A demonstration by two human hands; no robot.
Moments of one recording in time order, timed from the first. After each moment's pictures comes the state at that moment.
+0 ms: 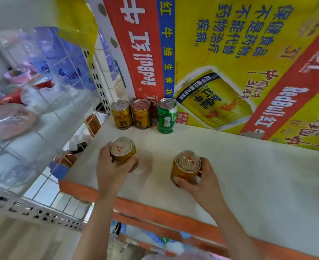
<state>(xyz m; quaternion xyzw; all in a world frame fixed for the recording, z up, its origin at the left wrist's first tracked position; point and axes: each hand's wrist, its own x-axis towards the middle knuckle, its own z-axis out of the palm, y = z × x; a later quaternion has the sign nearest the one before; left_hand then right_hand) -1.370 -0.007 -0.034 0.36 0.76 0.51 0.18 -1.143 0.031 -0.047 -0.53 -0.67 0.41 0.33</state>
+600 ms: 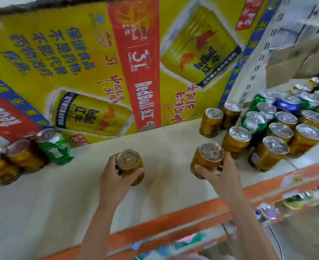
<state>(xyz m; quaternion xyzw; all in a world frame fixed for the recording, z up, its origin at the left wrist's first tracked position) -1.154 0.045 -0.020 0.58 0.62 0.38 0.37 -0.895 -0.015 -0.035 -0.71 -0.46 0.24 0.48</state>
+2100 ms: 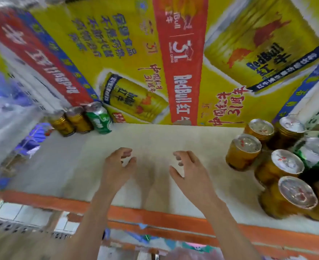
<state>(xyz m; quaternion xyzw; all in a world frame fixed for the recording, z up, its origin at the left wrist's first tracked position) -1.172 0.027 -0.023 0.55 0.74 0.34 0.19 -0.962 0.031 -0.022 -0.52 -0.76 0.23 0.31</state>
